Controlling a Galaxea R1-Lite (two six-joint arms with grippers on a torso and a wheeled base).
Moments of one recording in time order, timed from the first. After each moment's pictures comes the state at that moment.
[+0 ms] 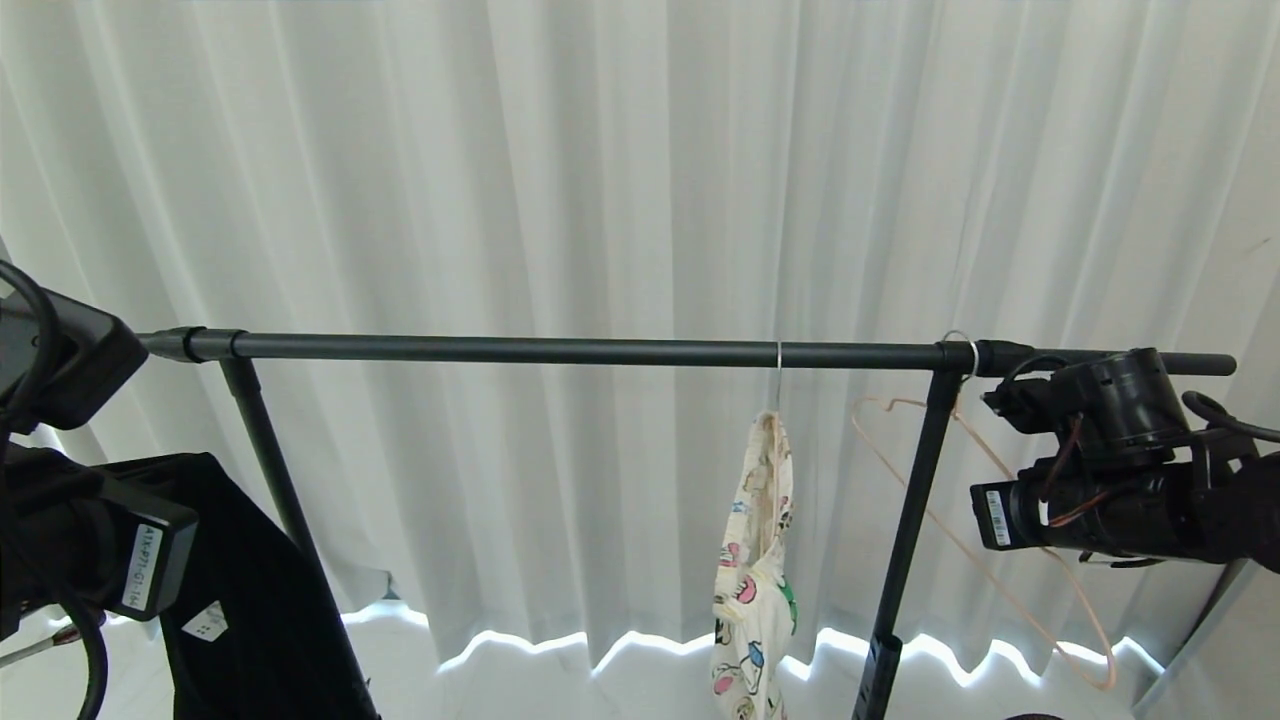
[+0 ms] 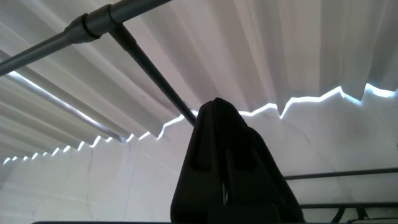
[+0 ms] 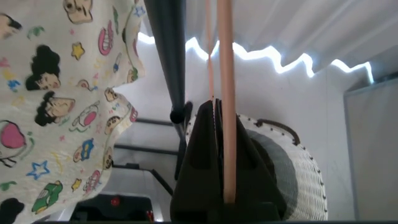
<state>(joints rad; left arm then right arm) -0.37 1.05 -0.75 0.16 0.42 0.28 0.36 1.66 -0.82 -0.09 -0.16 0.18</state>
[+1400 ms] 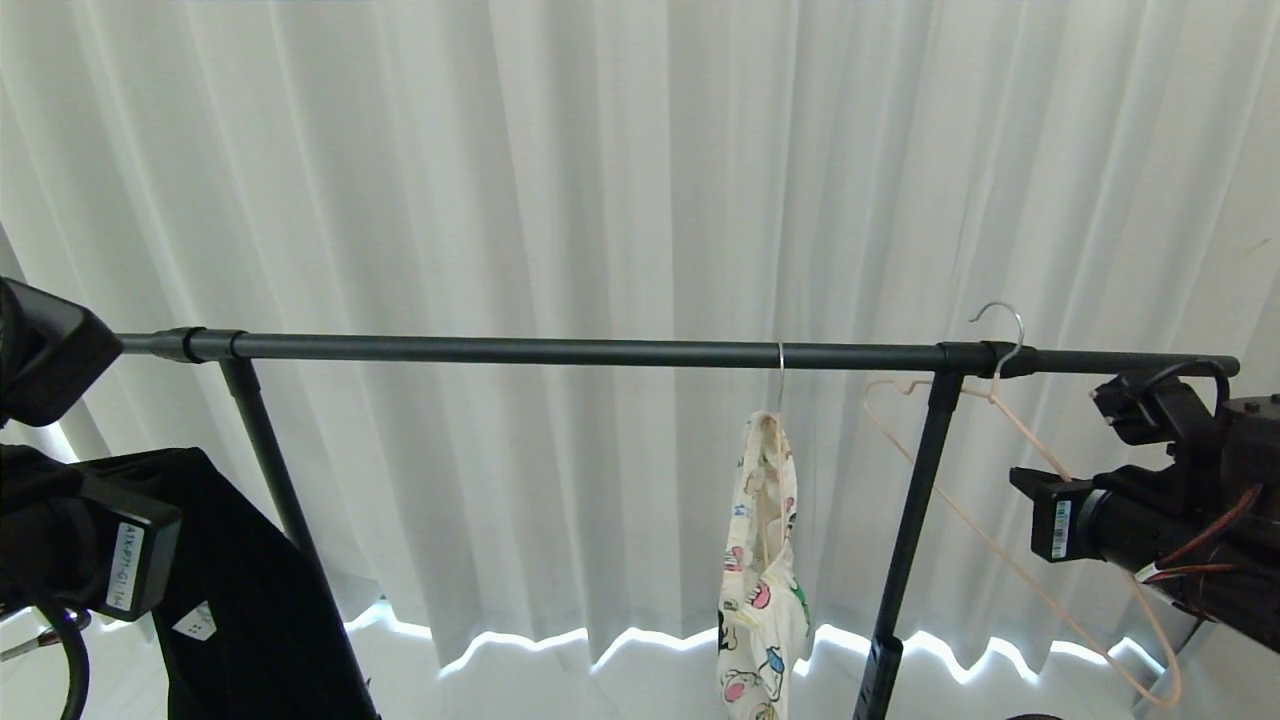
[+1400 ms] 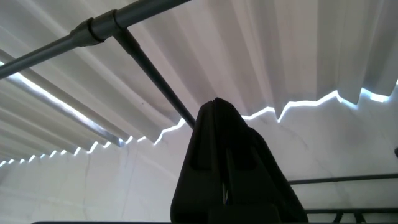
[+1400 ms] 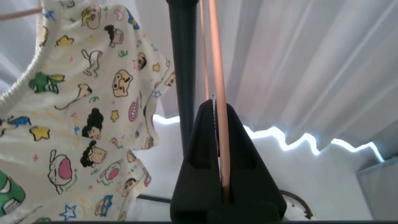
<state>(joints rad) -0.38 1.03 -0.76 0.16 0.42 0.28 0.39 1.45 -0.45 -0.66 -0.17 0.12</state>
